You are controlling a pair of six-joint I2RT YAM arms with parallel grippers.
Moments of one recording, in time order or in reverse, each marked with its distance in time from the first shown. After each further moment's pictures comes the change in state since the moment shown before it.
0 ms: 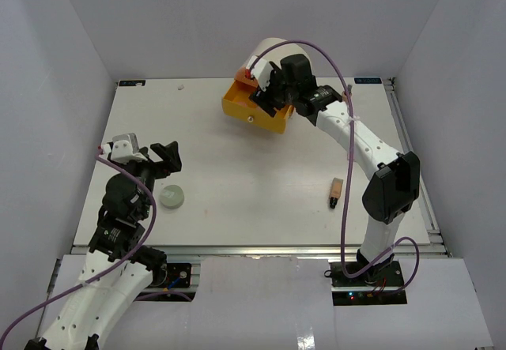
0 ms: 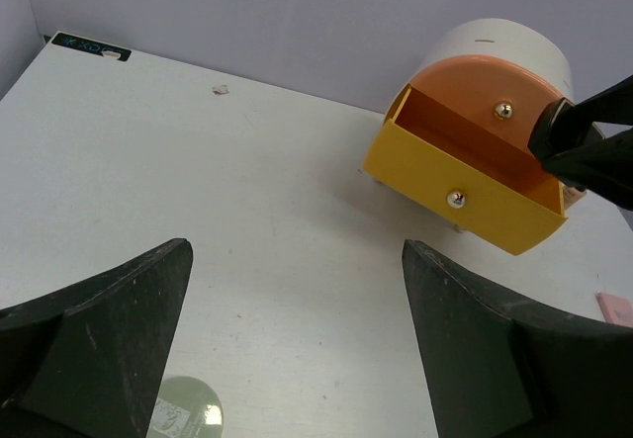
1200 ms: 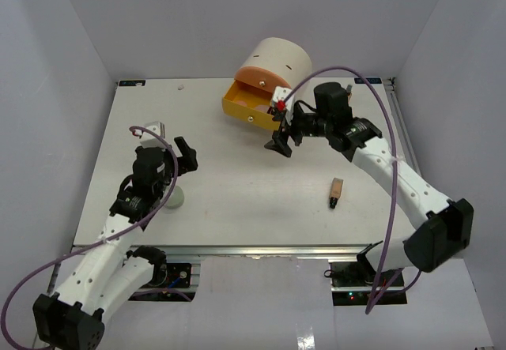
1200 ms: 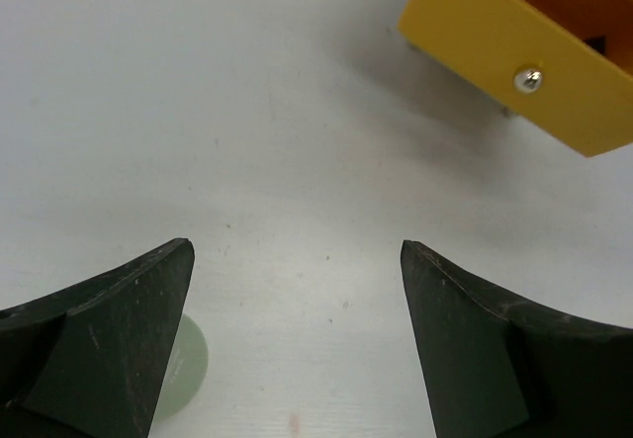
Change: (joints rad) left arm 0.037 0.287 0.003 -0.061 0.112 -0.095; right arm -0.031 -0.406 -0.428 0.032 -0.437 0.092
